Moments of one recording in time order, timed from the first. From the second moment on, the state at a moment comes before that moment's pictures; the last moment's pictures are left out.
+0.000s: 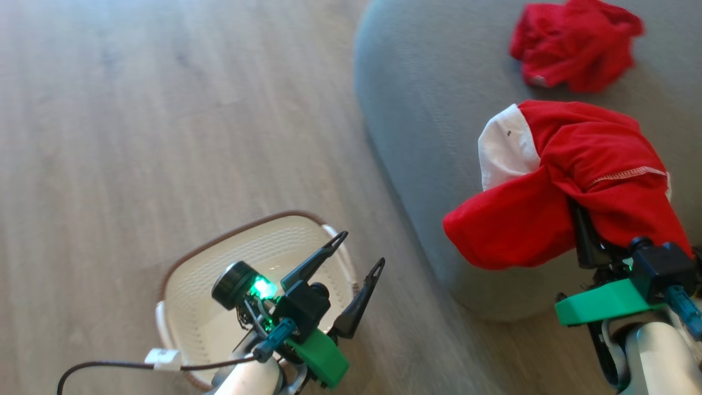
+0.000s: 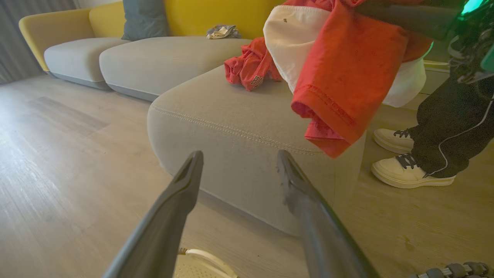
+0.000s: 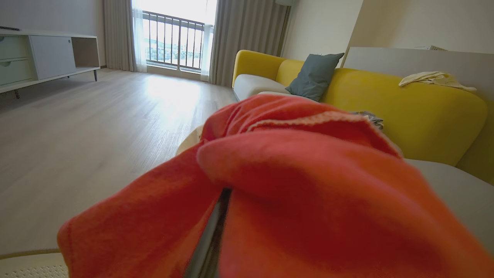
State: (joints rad) left arm -0.17 0.07 -0.53 0.19 -0.01 -0.09 -0.26; right arm -0.06 -0.13 -0.02 0.01 0.00 0.13 -0.26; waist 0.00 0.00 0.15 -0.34
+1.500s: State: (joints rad) left arm -0.27 0.15 -0.63 0.20 0.00 -0.09 -0.26; right arm -0.29 -0.14 -0.14 -0.05 -0.02 0.13 -0.26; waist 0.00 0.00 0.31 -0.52
